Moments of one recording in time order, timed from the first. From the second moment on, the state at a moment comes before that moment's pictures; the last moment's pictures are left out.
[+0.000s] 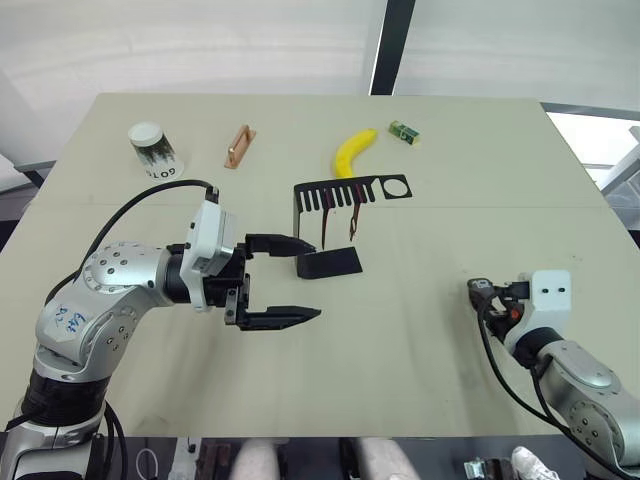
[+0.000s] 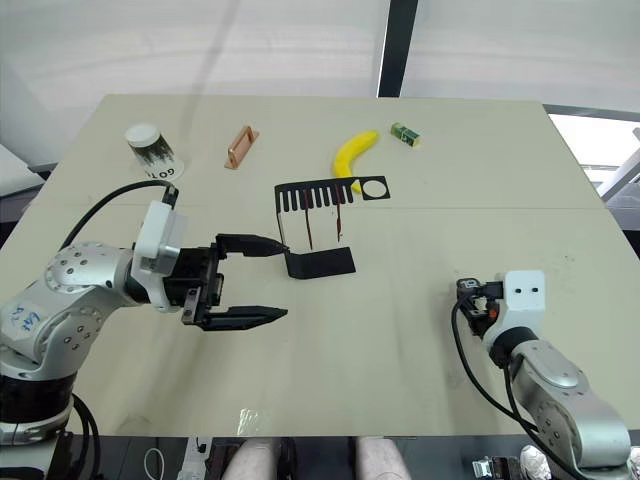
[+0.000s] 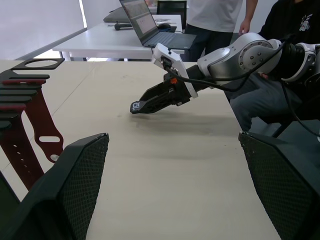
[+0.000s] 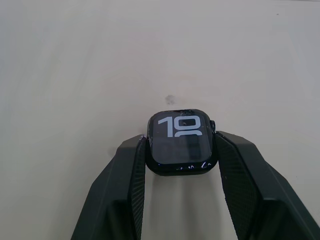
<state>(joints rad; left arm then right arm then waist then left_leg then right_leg) -0.43 0.74 0.06 -0.46 -0.73 0.58 -1.03 0.09 -0.53 -0.27 -0.49 0.55 0.70 0.08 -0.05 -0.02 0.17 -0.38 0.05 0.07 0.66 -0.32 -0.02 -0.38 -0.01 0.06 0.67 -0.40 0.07</state>
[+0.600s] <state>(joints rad) -0.42 0.75 0.06 -0.46 -0.71 0.56 -1.04 0.09 -0.51 -0.25 -0.42 0.46 0.64 0.17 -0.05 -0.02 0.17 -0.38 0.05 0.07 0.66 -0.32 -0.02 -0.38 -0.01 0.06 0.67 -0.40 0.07</state>
